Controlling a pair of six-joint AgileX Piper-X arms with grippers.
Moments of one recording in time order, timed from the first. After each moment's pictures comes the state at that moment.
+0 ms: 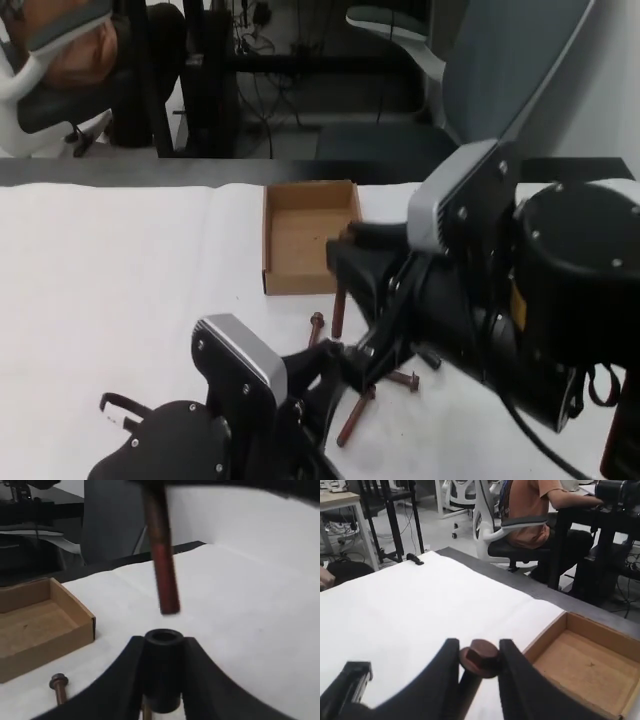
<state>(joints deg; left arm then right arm) -55.7 76.3 -12.9 -51.7 -14.4 -3.7 49.8 64.5 -33.3 -13.8 5.2 2.9</state>
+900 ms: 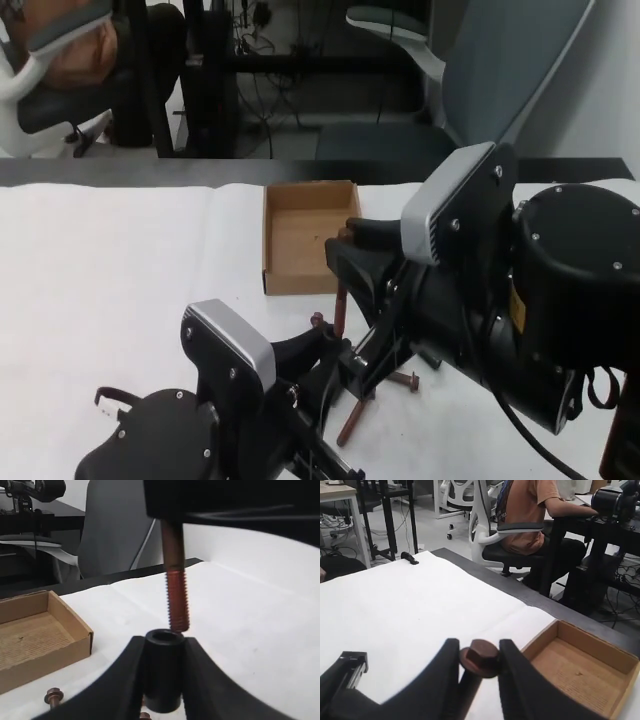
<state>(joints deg) -53.9 76.3 -12.9 -54.0 -11.4 -5.1 49.9 64.5 -33.3 -15.1 6.5 -1.0</state>
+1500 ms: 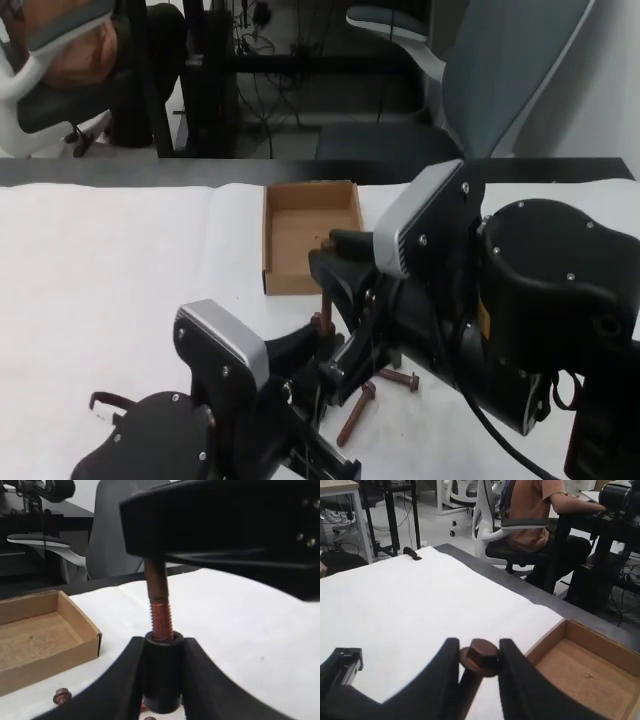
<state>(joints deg) -53.7 76.3 -12.4 -56.0 -13.9 -6.0 50.9 69.3 -33.8 -18.7 6.6 -1.2</state>
